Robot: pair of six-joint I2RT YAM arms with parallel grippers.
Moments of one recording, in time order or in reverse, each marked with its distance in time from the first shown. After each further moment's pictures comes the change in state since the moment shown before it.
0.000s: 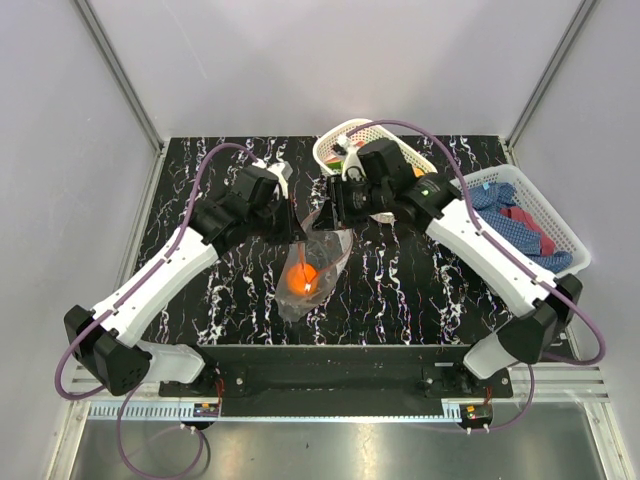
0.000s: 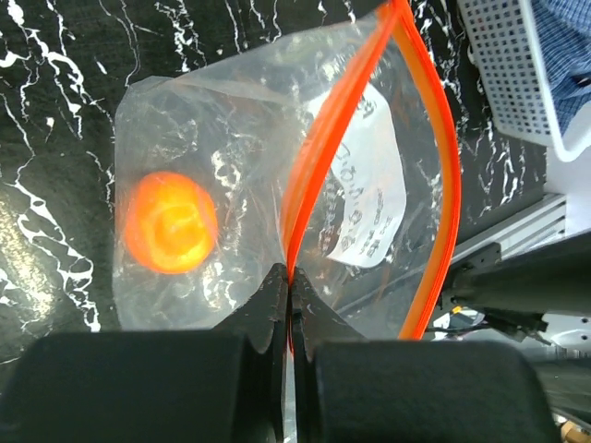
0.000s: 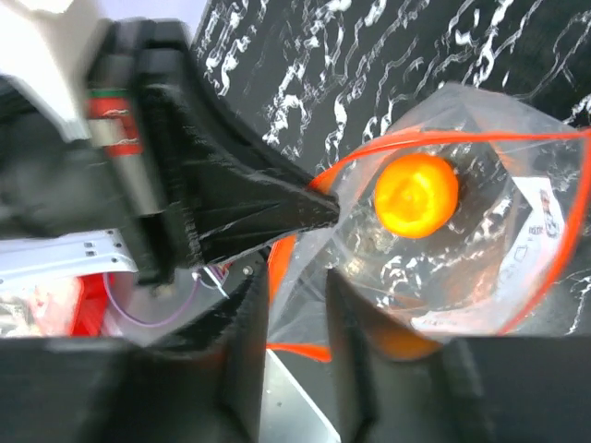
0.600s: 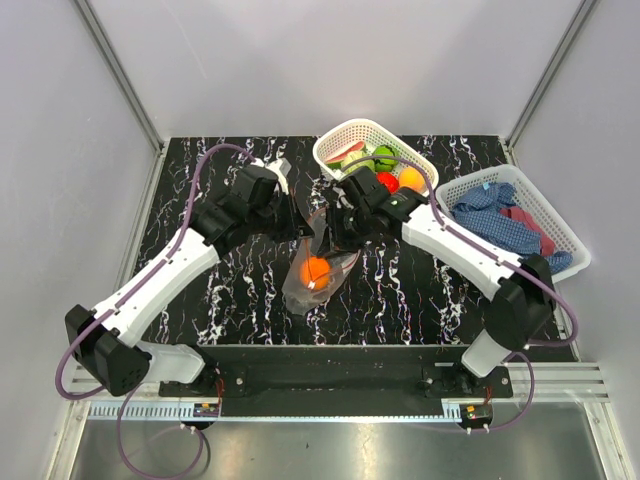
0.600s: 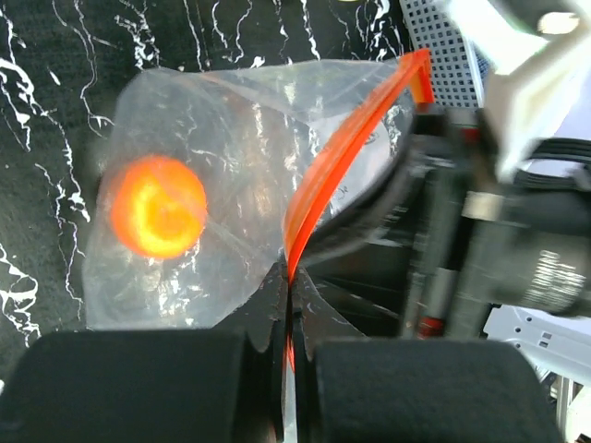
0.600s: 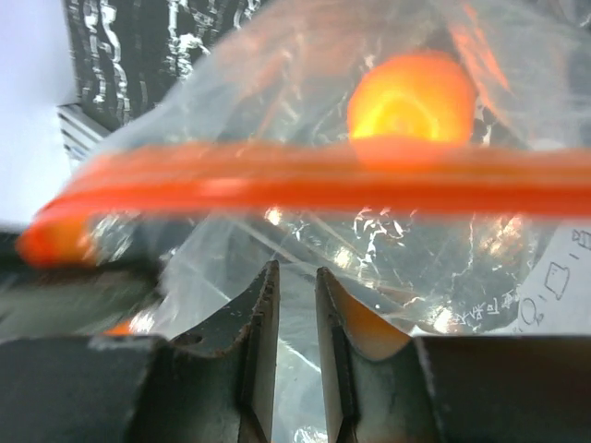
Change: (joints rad) left arm 0.000 -0.002 -0.025 0.098 0.029 -0.107; right arm 0.013 0.101 -0.185 0.007 0.040 0.164
